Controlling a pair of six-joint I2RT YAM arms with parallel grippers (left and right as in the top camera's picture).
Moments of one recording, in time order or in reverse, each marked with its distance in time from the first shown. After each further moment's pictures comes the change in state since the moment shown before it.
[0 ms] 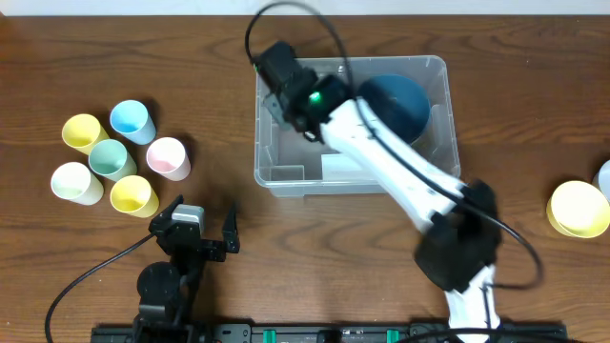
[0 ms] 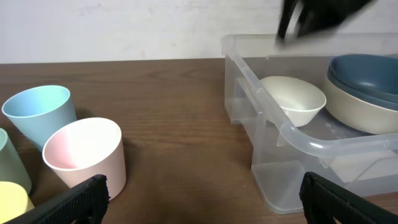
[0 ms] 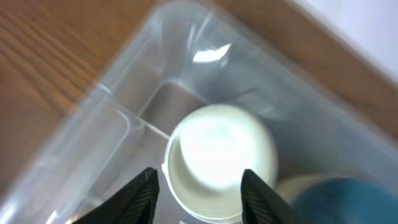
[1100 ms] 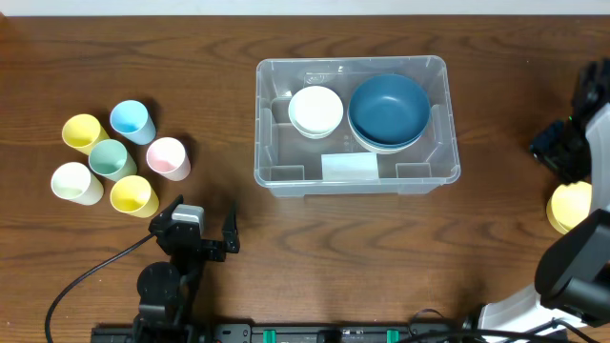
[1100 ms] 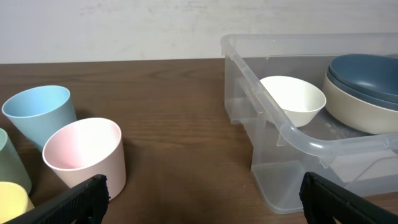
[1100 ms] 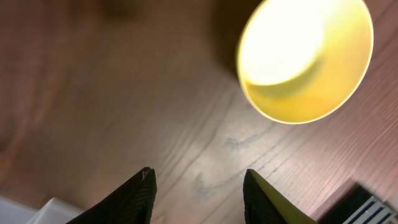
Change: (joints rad) left arm 0.000 0.000 0.000 0.000 0.000 0.000; right arm -1.123 -0.293 -0.496 -0.374 -0.118 0.537
